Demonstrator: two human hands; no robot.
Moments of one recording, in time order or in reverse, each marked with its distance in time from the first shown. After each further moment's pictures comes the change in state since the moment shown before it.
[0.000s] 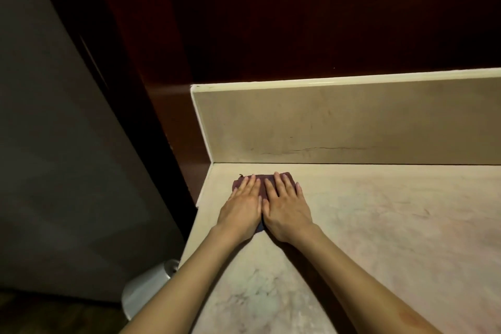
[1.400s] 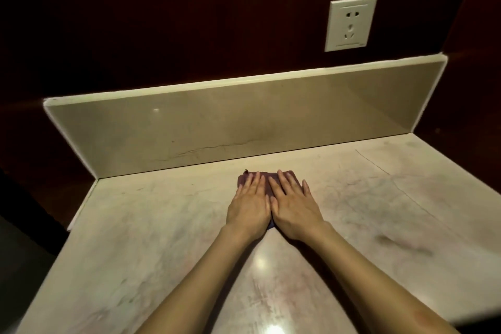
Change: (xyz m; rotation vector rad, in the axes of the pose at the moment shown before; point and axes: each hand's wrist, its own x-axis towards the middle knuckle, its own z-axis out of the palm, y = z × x) left_hand 0.028 0.234 0.043 -0.073 0.032 0.241; right_hand -0.109 0.208 -0.050 -0.036 0.069 0.246
